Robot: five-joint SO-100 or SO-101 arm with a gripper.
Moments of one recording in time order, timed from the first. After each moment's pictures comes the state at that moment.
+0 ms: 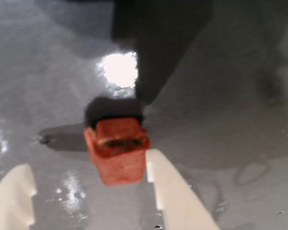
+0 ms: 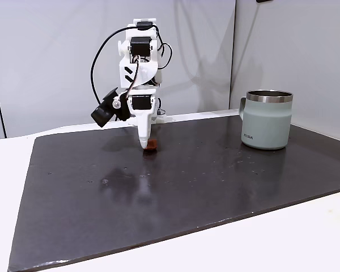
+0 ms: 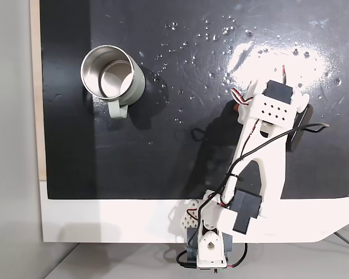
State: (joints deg) arm 19.8 82.1 94.5 73.5 4.7
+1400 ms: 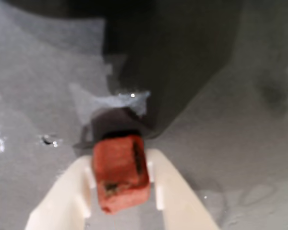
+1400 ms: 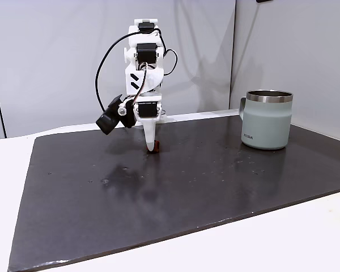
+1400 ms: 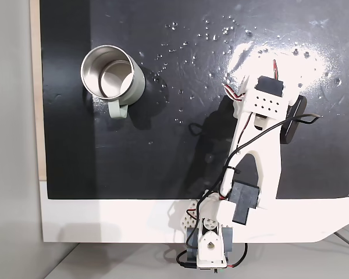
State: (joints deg) arm 17.4 78.8 93.8 69.7 4.8
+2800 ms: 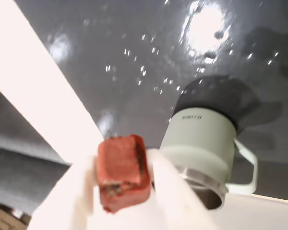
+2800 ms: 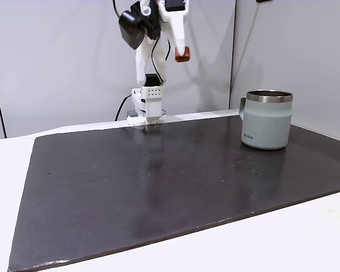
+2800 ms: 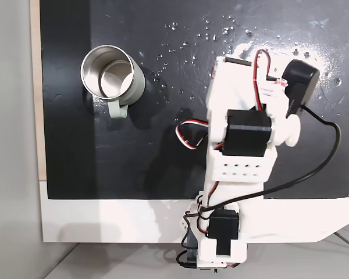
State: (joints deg) arm 1.8 95.7 50.1 101.1 8.9
